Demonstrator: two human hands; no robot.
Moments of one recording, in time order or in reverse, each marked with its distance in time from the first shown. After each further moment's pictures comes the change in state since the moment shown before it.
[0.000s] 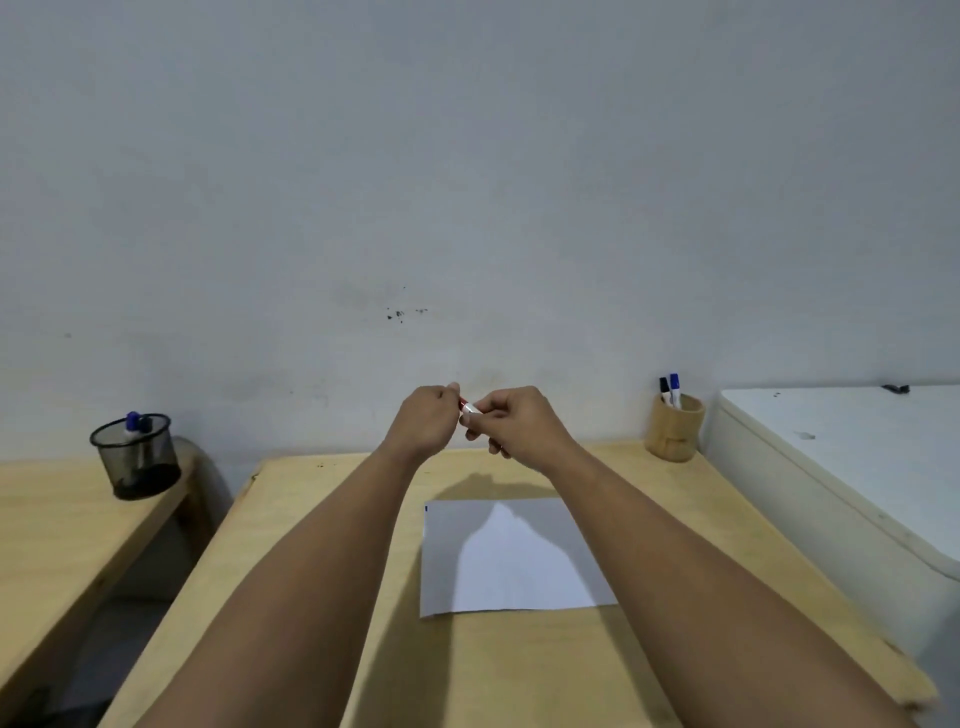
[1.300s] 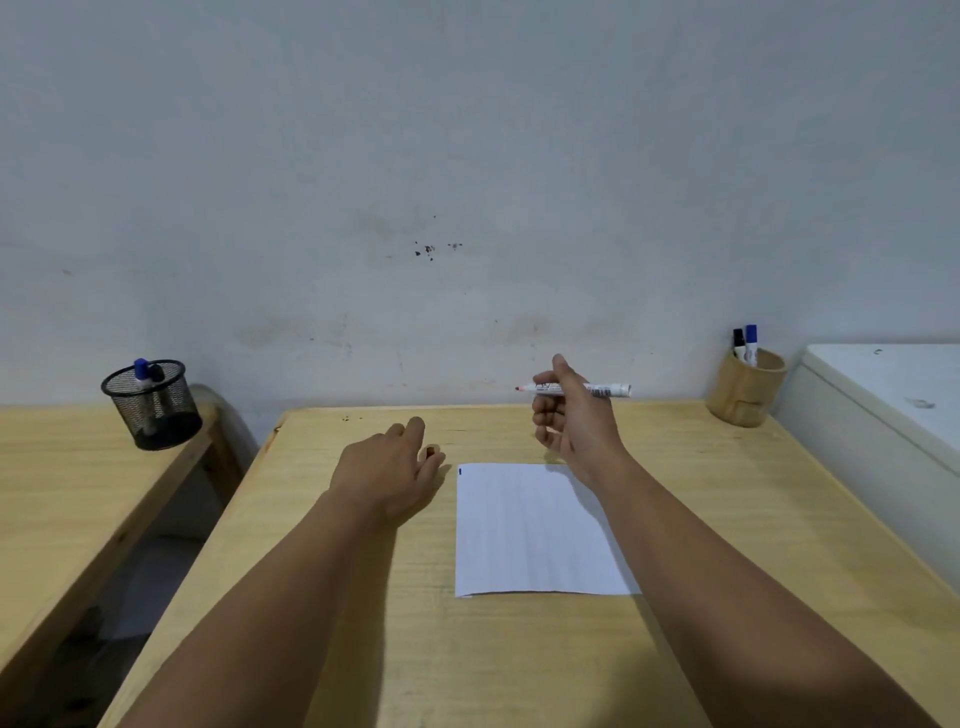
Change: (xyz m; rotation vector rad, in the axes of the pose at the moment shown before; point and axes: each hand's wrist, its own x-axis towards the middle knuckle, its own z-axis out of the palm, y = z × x) left_hand -0.015 -0.154 -0.019 0.951 -0.047 0.130; right_hand 0.021 0.066 0.030 0.769 0.221 0.388
